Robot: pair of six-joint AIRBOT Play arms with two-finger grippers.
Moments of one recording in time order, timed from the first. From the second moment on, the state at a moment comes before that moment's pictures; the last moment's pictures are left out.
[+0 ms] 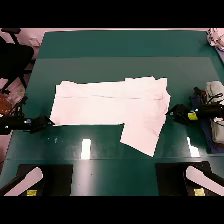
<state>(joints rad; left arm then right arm) 0.53 -1.06 0.58 0.97 -1.12 -1.00 -0.41 -1.13 0.70 -0.89 1.27 1.27</state>
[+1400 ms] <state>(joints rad) 0.44 -1.17 0.56 0.89 -1.02 -0.99 -0.40 -1.18 0.67 -0.89 1.21 1.29</state>
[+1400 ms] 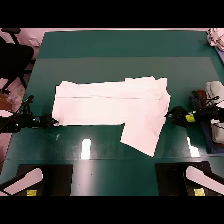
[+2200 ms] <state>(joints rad) 0.44 -1.17 0.56 0.88 -1.05 -0.99 -0.19 -1.17 0.66 -0.89 1.15 1.31</state>
